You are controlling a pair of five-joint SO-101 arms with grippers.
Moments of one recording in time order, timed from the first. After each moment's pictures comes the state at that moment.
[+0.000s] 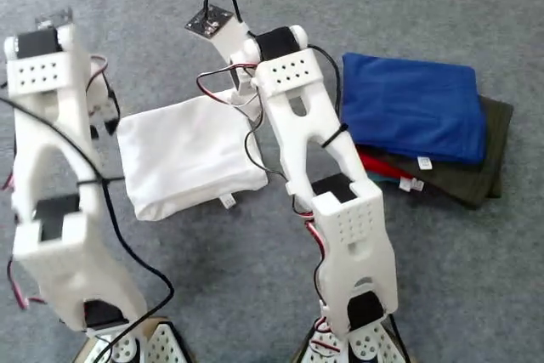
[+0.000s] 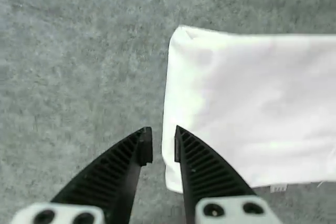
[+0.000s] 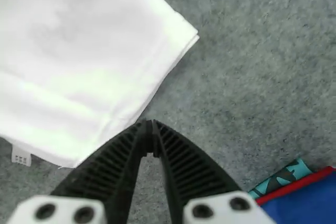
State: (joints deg) left arm -17.1 13.1 -19.3 100.4 8.1; right arm -21.9 39.1 -45.0 89.9 30.4
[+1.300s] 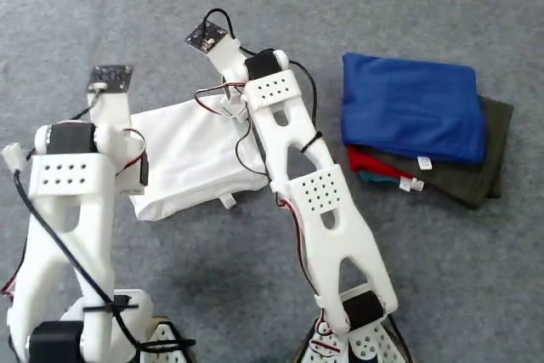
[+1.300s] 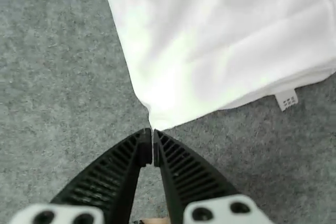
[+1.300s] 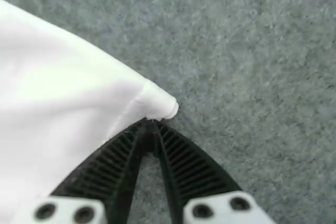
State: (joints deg) left arm -7.2 -29.8 28.8 85.1 -0.7; right arm -21.9 72.2 -76.0 83.2 29.0
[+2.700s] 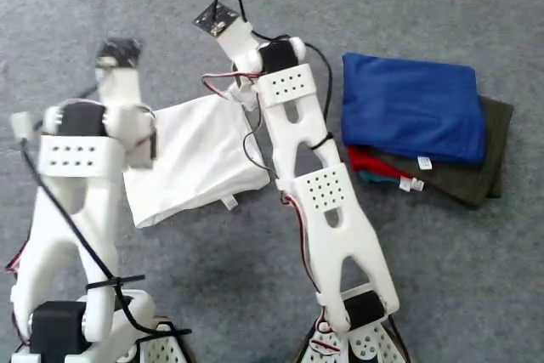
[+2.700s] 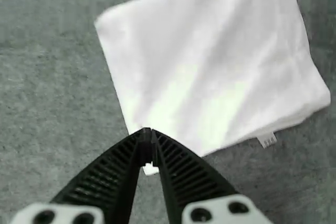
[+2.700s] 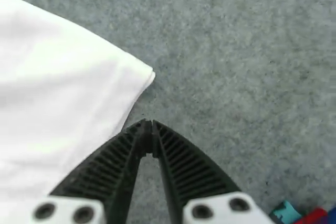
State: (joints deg) left arm -5.9 -23.0 17.9 81.8 0.1; right arm -19.4 71.1 -93.0 98.3 29.1
